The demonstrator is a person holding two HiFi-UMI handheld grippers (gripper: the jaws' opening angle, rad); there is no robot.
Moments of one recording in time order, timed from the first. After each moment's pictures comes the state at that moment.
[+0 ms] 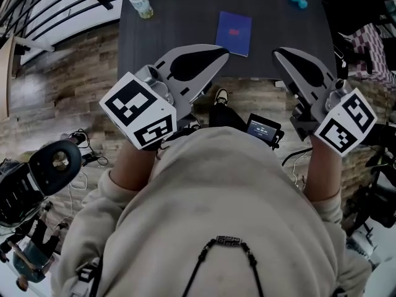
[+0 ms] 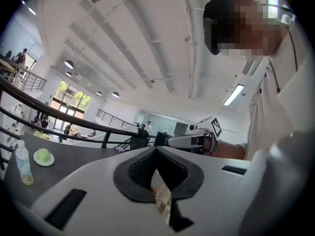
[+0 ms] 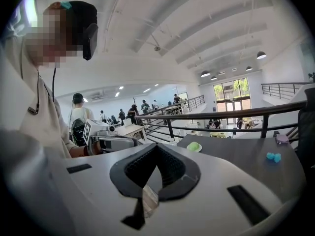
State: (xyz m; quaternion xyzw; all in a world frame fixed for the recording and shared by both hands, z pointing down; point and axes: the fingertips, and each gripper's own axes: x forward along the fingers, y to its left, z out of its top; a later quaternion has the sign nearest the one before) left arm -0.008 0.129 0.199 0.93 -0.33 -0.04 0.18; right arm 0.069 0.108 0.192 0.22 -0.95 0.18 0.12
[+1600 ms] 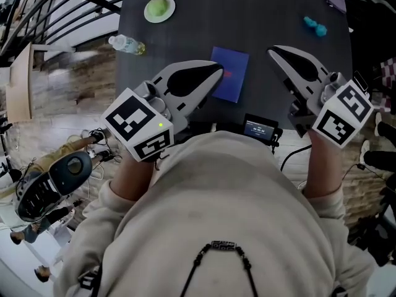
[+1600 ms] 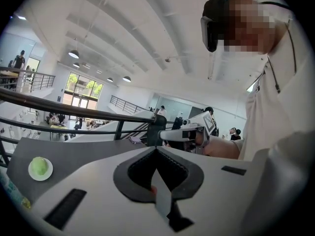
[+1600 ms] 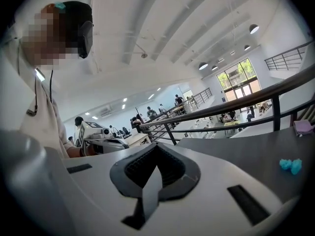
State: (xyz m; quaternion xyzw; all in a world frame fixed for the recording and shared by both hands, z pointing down) left arm 0.035 -0.081 0.234 0.90 -0.38 0.06 0.22; right arm 0.104 -0.136 0.239 0.14 -0.95 0.25 0.07
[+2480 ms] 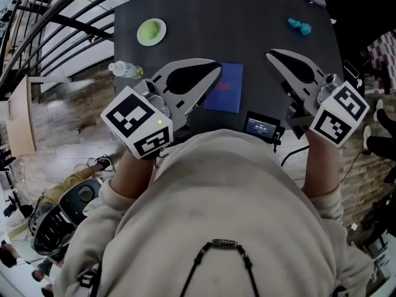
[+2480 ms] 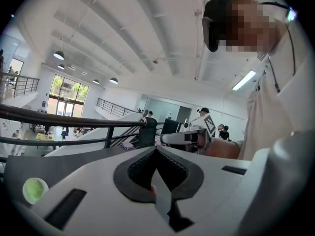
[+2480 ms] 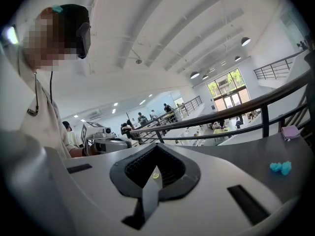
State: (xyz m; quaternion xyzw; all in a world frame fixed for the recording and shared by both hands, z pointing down) left arm 0.026 -0.100 0.210 0.93 -0.32 0.06 0.18; right arm 0.105 -0.136 0.219 0.21 -0.95 0.24 0.04
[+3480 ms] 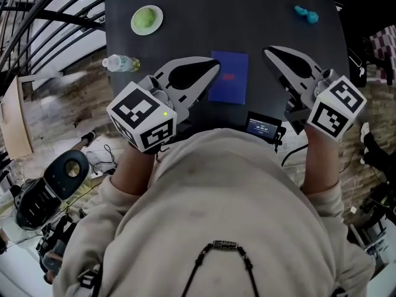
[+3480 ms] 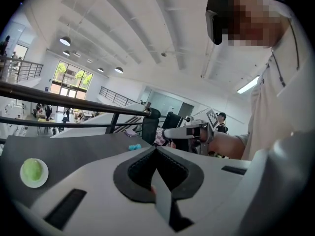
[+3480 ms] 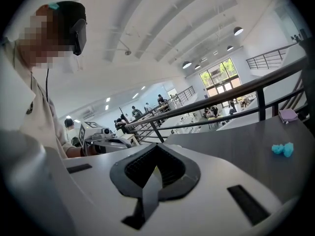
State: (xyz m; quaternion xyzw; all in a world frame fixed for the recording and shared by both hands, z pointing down) left arm -0.027 -0.136 0.272 0.92 -0.30 0.08 0.25; right arm 0.054 -0.172 0.273 0.23 -0.92 0.30 0.09
